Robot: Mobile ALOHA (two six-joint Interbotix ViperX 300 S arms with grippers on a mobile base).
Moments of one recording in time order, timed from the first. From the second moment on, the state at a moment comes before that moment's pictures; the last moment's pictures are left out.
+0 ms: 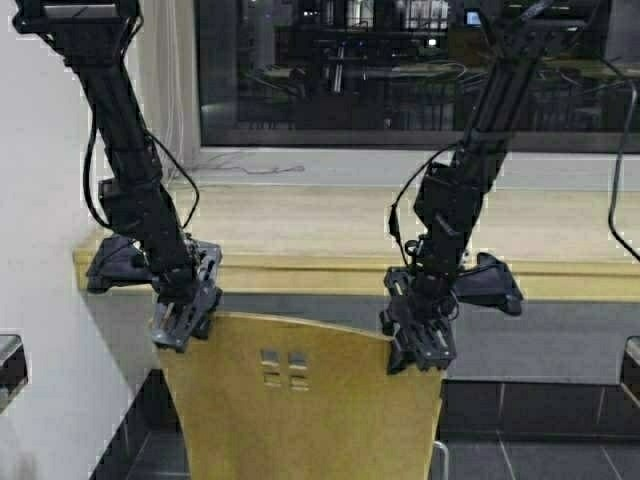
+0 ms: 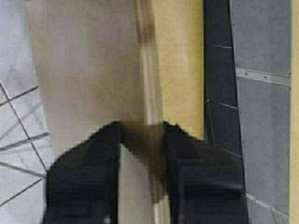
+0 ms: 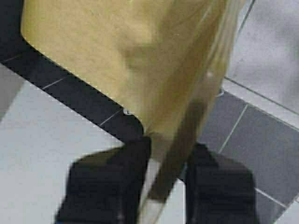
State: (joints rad) left arm -0.33 0.98 0.20 -0.56 -0.36 -1.01; right arm 0.39 1.00 0.16 0.70 -0.16 0.96
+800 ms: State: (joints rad) left arm -0.36 0.94 0.26 -0.57 -0.36 -1.01; right arm 0.36 0.98 0.18 0.70 -0.17 0.90
